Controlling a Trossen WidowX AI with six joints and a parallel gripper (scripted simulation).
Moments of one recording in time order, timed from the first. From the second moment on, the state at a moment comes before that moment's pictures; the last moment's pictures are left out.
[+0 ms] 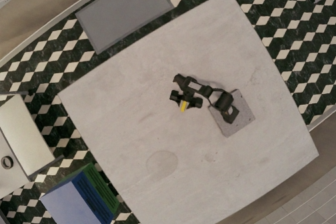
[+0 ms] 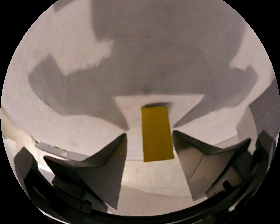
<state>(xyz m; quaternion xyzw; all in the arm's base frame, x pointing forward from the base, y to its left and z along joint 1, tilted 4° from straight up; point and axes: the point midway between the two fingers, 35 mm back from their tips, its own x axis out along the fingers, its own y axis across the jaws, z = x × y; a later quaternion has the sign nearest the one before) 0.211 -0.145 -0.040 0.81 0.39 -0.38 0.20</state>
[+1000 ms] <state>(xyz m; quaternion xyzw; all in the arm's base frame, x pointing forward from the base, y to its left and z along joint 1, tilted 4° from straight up) 0.204 -0.151 -0.014 0.81 0.39 -0.38 0.20</state>
